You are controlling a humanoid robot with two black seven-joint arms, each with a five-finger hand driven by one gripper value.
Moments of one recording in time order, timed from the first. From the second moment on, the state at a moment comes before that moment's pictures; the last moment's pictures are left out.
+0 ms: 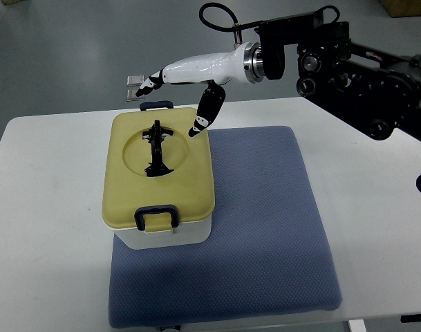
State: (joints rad) left arm 0.04 0.00 -0.02 -0.26 0.02 0.00 0.14; right arm 1.24 -0.21 0.56 1.11 -1.59 0.54 0.15
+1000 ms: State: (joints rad) left arm 0.04 0.00 -0.01 -0.26 0.02 0.00 0.14; right arm 1.09 -0.11 0.56 1.10 -1.67 0.31 0.11
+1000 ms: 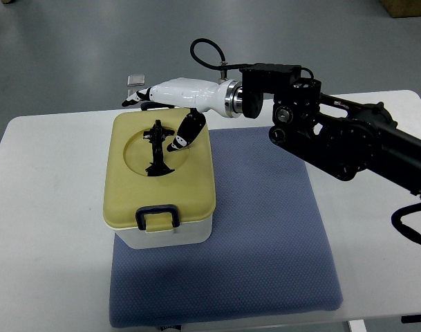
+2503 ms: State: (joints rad) left arm 0.04 0.00 -0.02 -0.25 0.02 0.00 0.15; right arm 1.12 -0.54 0.69 1.31 -1.52 0.48 0.19
